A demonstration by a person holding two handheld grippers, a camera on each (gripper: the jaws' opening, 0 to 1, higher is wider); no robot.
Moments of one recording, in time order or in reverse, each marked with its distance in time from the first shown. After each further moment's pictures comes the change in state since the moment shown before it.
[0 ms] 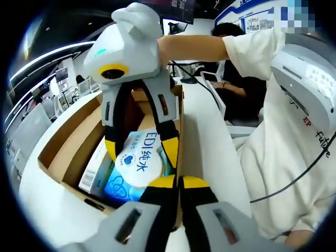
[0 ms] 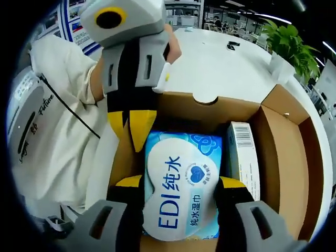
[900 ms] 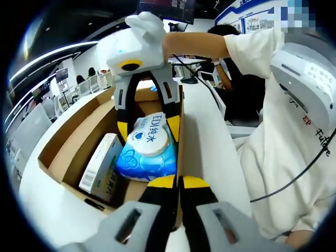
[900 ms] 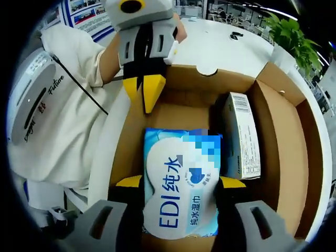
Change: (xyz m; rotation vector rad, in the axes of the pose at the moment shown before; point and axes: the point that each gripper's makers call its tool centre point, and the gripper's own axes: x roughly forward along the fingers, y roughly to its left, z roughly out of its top) left arm -0.001 0.000 0.000 0.002 -0.004 0.004; right arm -0.023 0.007 -0.043 0.001 0.094 0.020
